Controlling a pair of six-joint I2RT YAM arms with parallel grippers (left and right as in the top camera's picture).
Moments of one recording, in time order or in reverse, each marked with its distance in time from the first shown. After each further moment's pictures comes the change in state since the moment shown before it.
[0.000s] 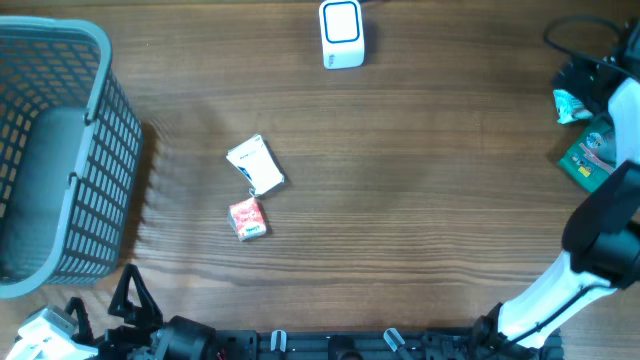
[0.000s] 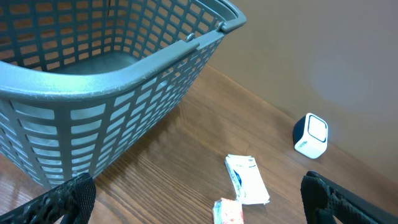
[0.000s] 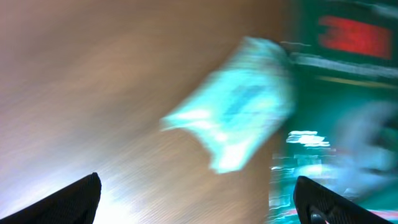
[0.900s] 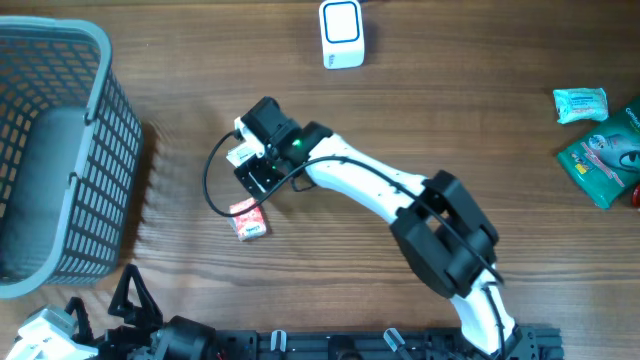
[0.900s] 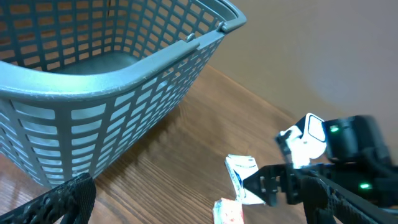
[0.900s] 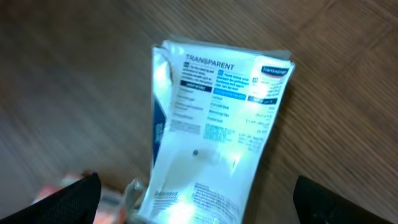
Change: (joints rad) left arm 0.000 0.000 0.000 0.000 0.000 0.000; right arm 1.228 0.202 -0.021 0.152 -0.116 -0.149
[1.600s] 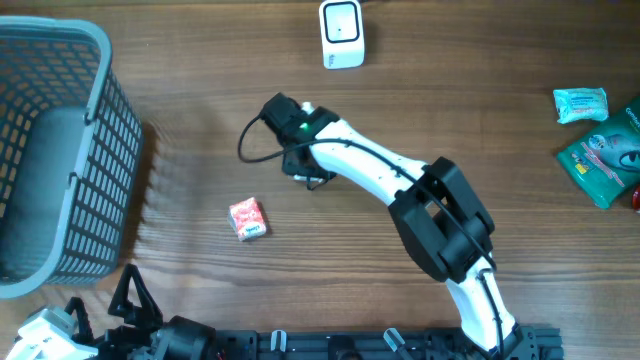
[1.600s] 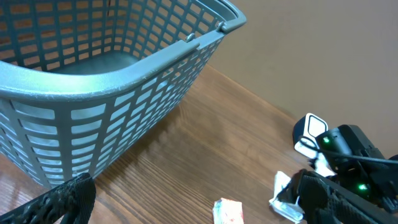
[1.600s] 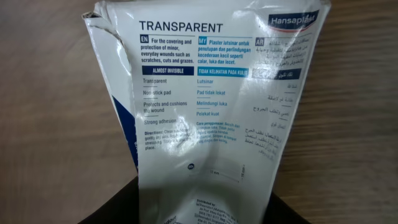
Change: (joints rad) left arm 0.000 0.000 0.000 0.000 0.000 0.000; right arm -0.080 0.046 0.068 -0.330 0.216 0.798
